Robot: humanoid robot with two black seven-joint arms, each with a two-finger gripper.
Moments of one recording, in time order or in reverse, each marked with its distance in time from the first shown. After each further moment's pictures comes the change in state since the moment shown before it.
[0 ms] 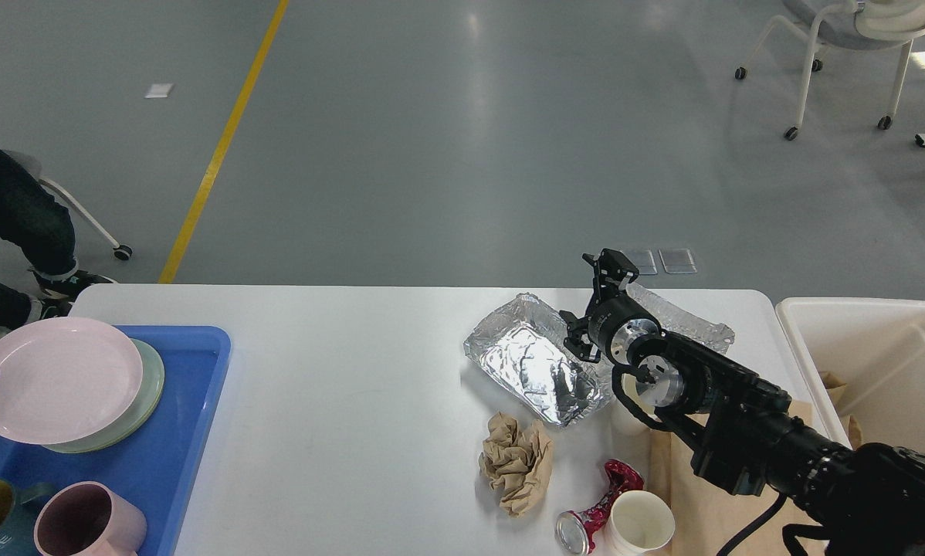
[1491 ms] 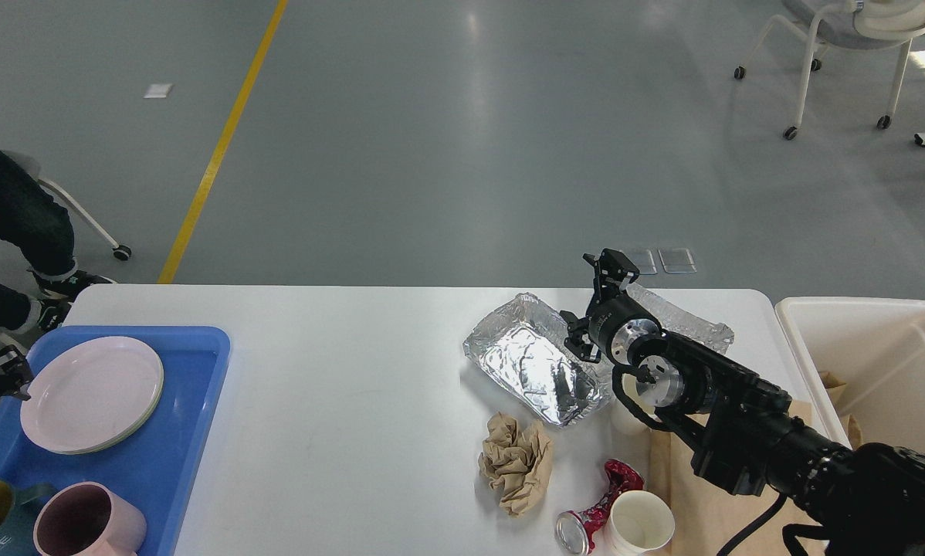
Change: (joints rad) left arm 0.057 -0.081 -0.048 0.029 0.005 0.178 0.031; right arm 0.000 0.000 0.000 -0.001 0.000 0.000 0.000
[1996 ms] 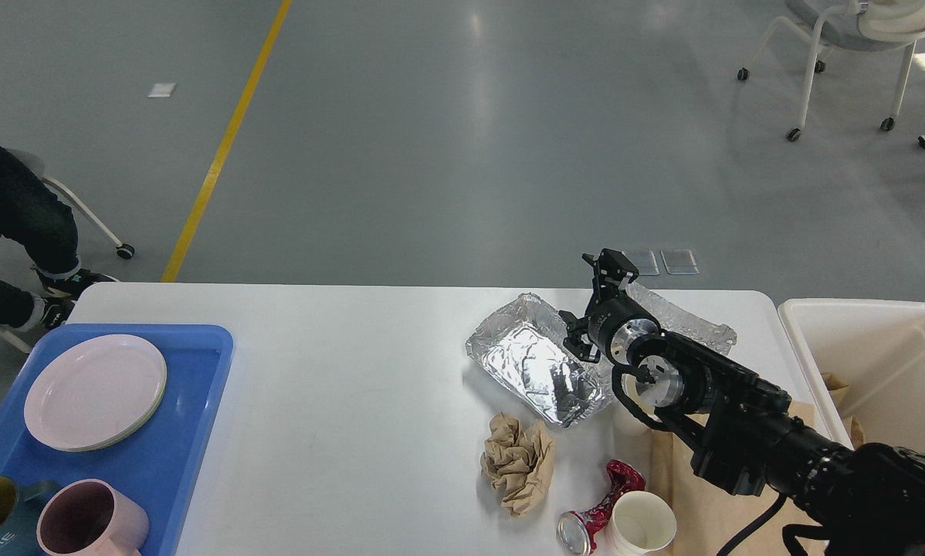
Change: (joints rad) left arm -0.125 0.150 -0.119 0.073 -0.005 0.262 -0.020; right arm 0.000 0.000 0.000 0.001 0.000 0.000 0.000
